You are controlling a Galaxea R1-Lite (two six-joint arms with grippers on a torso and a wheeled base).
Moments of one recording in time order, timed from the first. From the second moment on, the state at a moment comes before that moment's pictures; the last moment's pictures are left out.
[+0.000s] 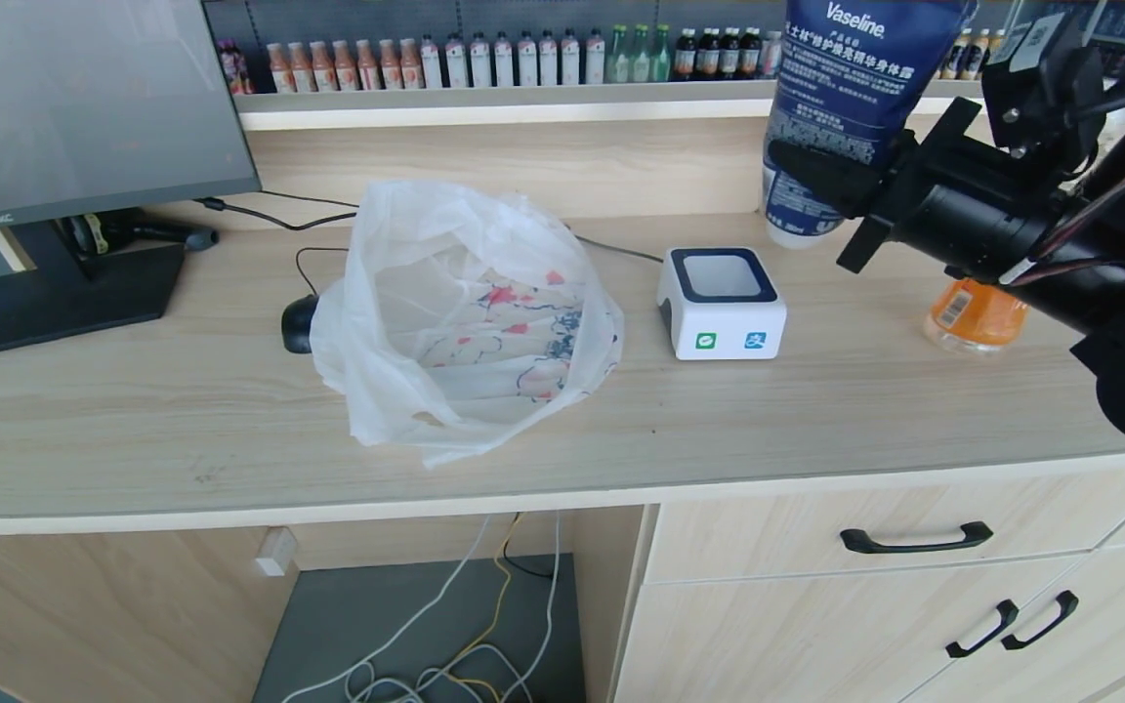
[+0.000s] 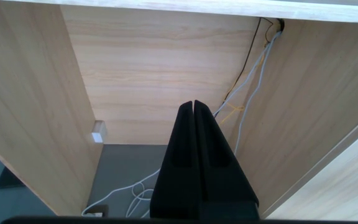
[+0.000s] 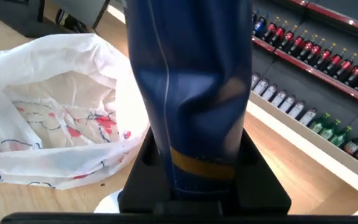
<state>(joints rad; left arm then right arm) 0.00 0.00 0.00 0.00 0.00 0.00 0.28 1.71 -1.10 -1.04 0.55 -0.39</state>
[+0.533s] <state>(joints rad) 0.00 0.00 0.00 0.00 0.00 0.00 0.36 1.69 -0.79 -1.40 0.06 -0.12</state>
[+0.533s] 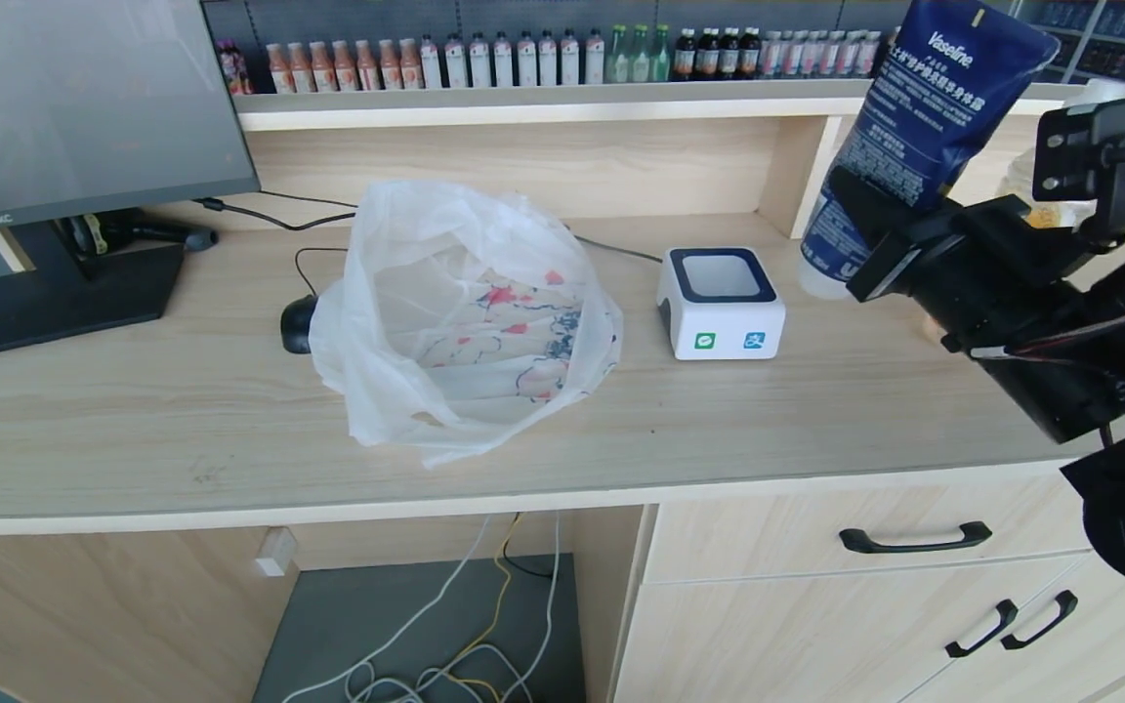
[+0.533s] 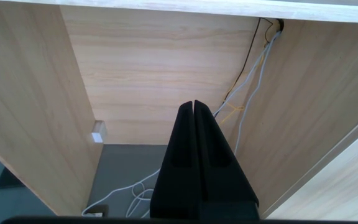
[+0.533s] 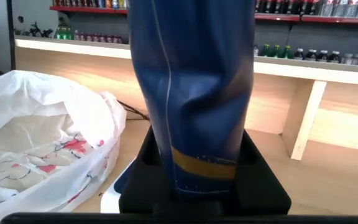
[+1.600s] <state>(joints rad) 0.00 0.00 0.00 0.00 0.00 -0.01 0.33 1.65 -0.76 -1.48 0.02 -0.08</state>
